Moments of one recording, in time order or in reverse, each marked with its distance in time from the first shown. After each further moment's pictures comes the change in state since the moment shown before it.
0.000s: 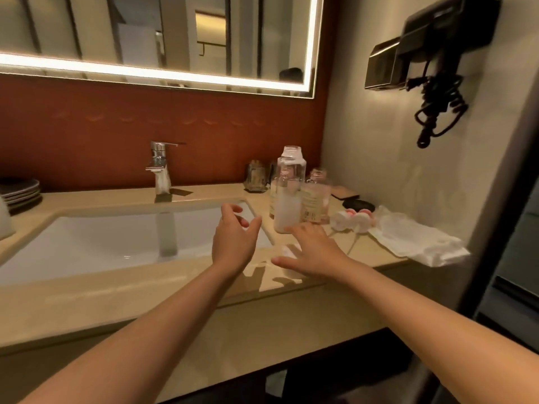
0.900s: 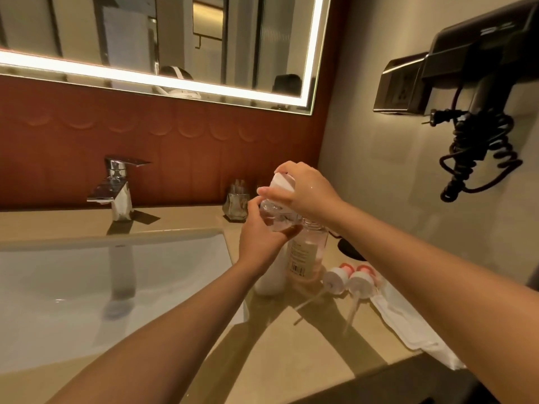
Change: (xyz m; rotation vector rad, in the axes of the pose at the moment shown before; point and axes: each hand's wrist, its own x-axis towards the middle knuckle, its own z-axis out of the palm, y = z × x) left_hand 0.125 0.045 0.108 -0.339 -0.181 0.005; right_hand 0.169 0.030 -0.118 0.177 0.280 -0.080
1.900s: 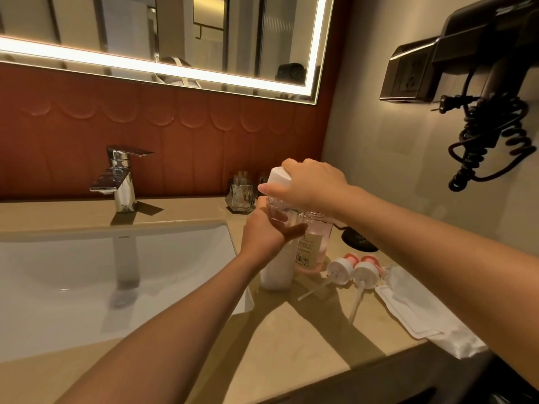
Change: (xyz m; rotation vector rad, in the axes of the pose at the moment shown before) left_hand -0.002 -0.007 -0.005 0.033 -0.149 -0.058; right_hand -0.001 -0.012 -0.002 -0.513 -0.093 0.015
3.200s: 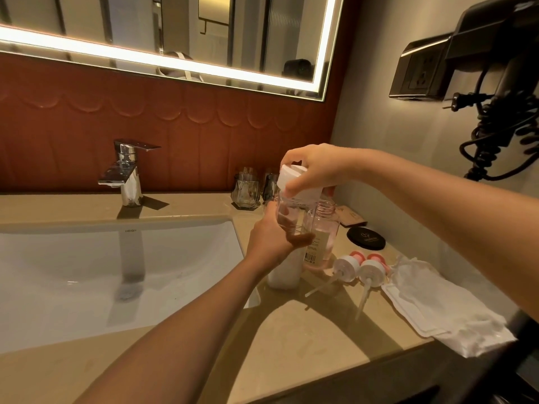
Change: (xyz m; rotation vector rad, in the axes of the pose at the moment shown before) left_hand -0.009 -0.009 -0.001 0.049 -0.067 0.005; right_hand 0.007 0.005 -0.039 0.249 -0.401 -0.126
